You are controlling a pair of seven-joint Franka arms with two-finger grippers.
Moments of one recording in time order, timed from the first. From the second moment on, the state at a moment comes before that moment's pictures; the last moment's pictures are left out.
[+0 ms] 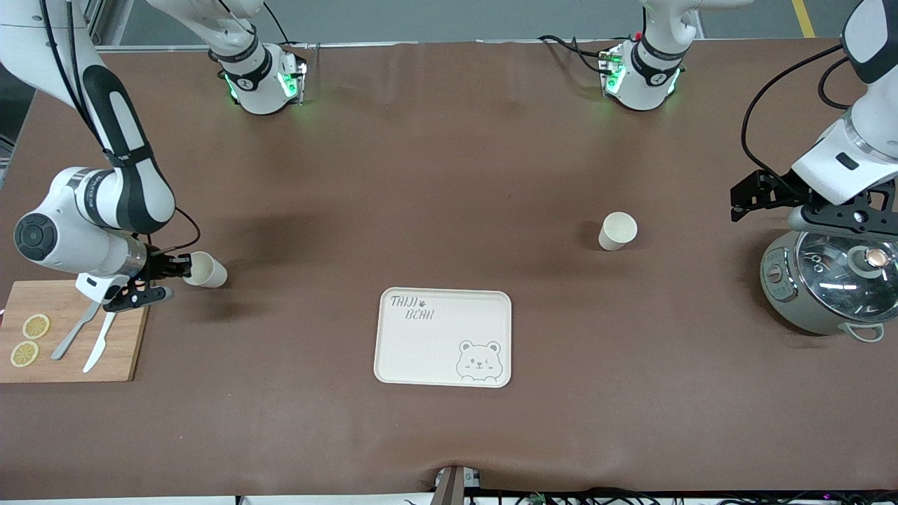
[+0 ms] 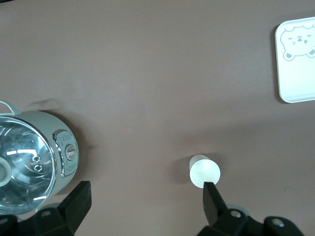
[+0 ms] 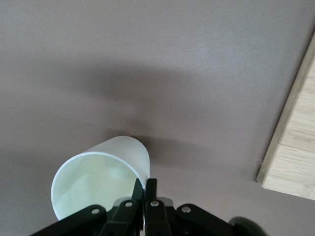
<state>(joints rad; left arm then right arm) -0.06 0.02 -0.04 -1.67 0.01 1.76 0.08 -0.14 0.38 -0.02 -2.02 0.02 2.27 -0.40</state>
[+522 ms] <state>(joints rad) -0.06 0.02 -0.04 -1.66 0.01 1.76 0.08 -0.14 0.40 -0.02 -2.03 0.02 2.30 -0.40</state>
